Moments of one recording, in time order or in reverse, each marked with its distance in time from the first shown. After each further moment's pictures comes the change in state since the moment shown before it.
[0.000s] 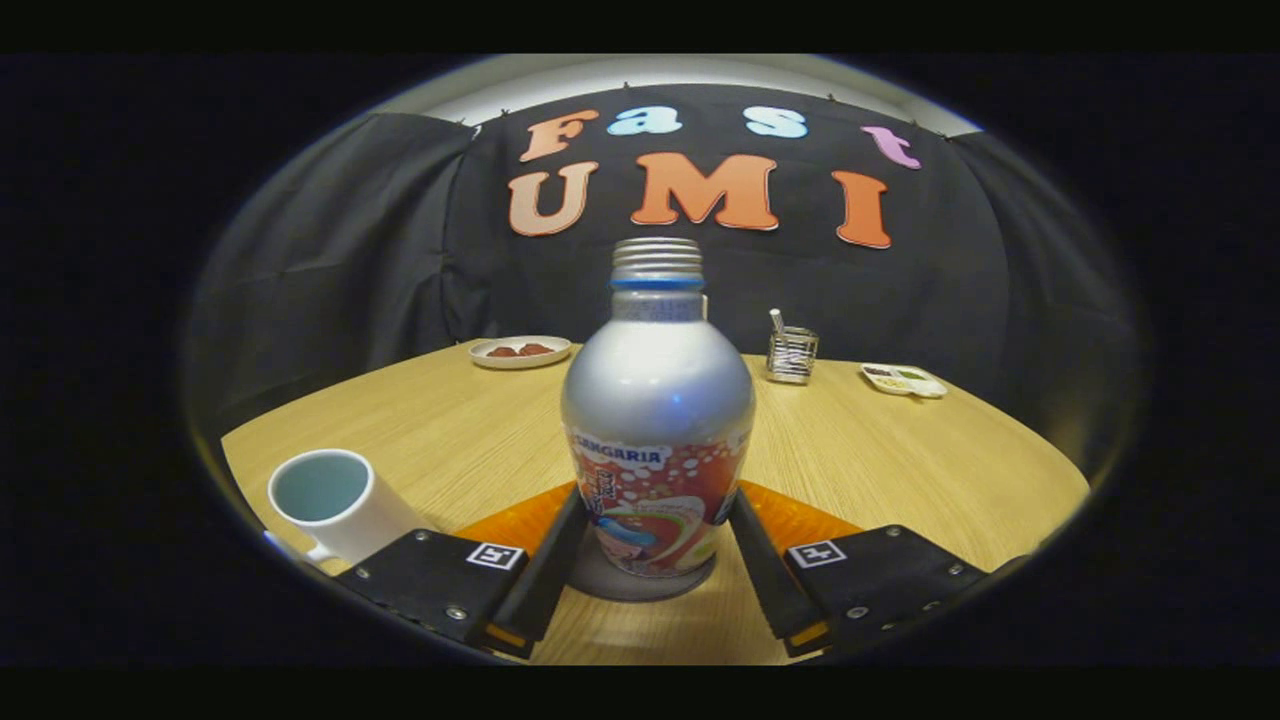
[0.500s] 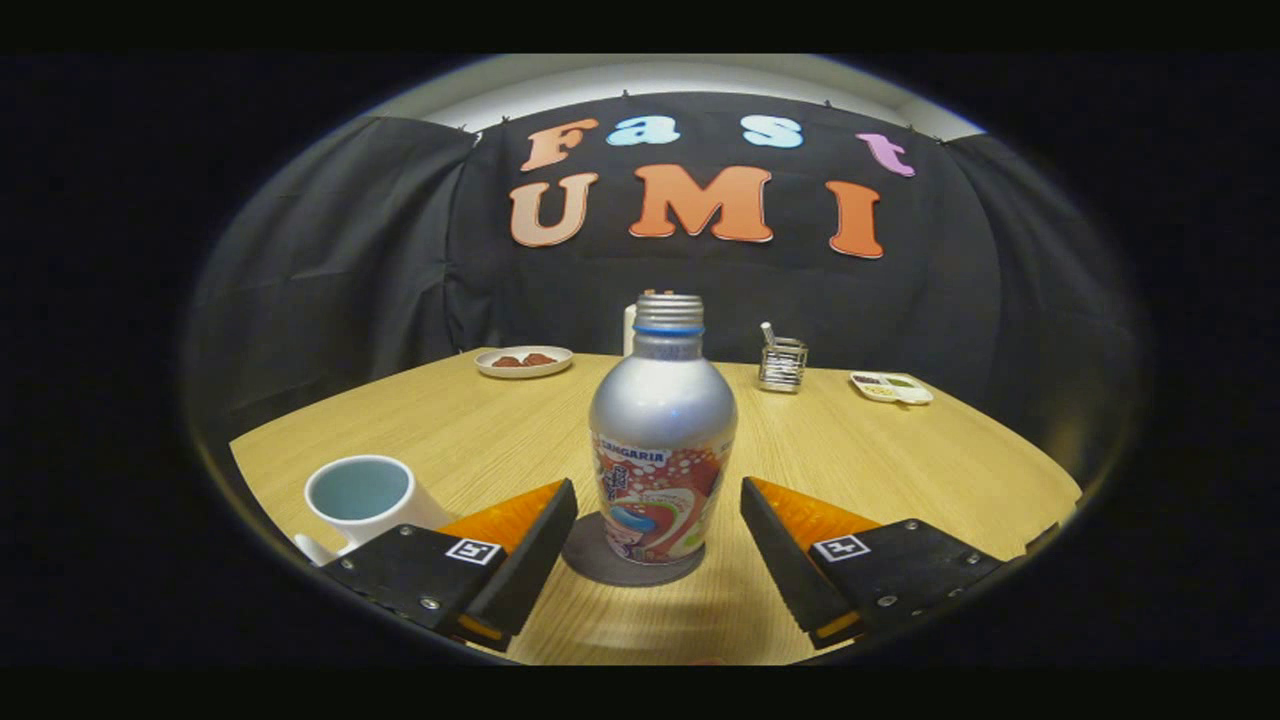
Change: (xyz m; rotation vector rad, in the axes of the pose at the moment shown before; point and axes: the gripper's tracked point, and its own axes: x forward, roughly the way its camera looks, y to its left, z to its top) arm -0.039 -0.005 0.023 0.003 -0.057 -0.005
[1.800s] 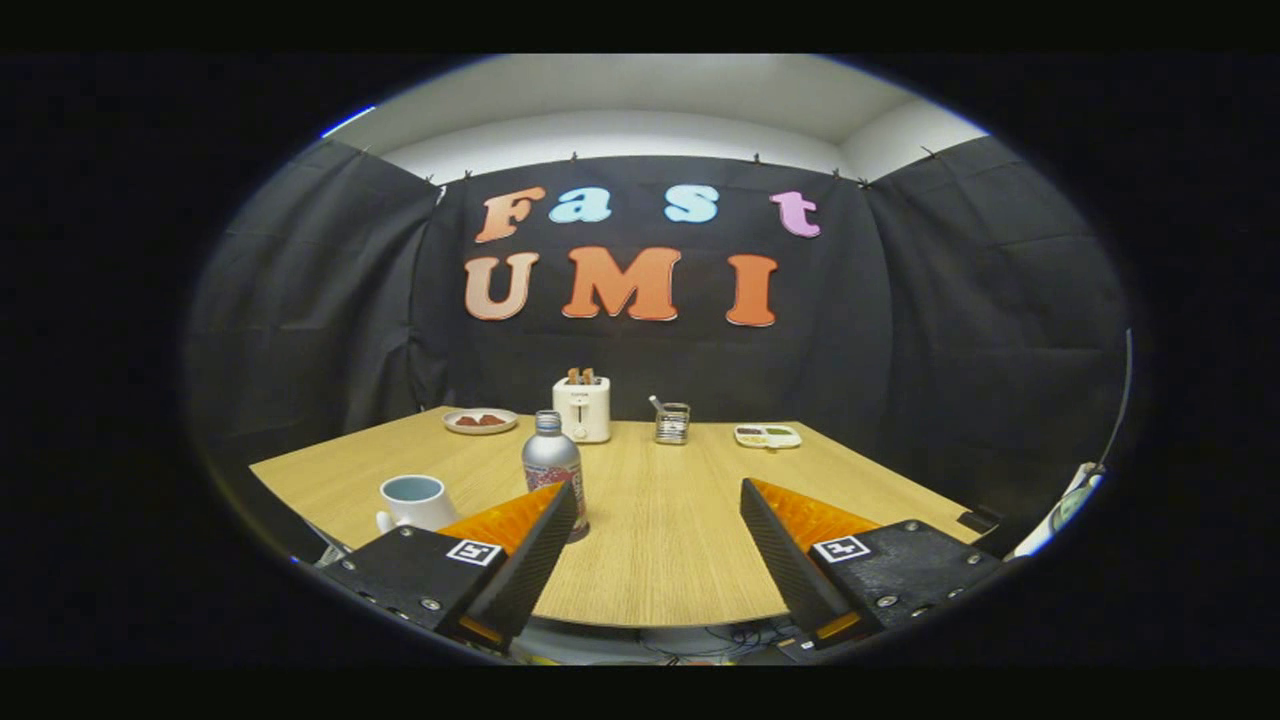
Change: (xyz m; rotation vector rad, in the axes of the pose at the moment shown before) arm -0.173 -0.097 0.053 0.030 -0.201 -0.185
